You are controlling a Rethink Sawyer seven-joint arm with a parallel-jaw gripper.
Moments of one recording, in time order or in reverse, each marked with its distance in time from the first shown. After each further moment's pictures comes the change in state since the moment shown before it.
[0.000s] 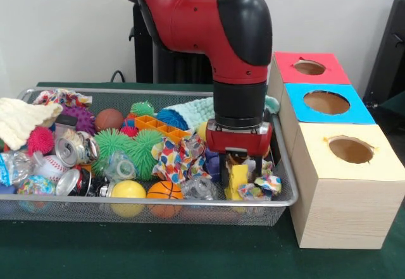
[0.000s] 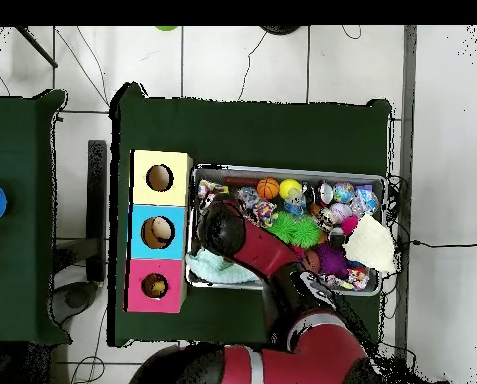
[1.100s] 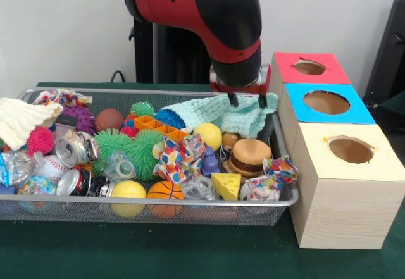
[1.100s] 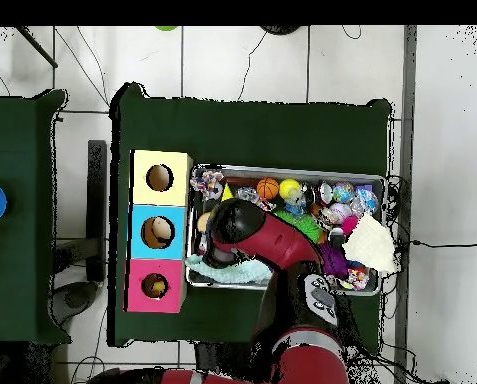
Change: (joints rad) arm 0.102 -0.023 -0.202 -0.090 -0.008 0.890 0.033
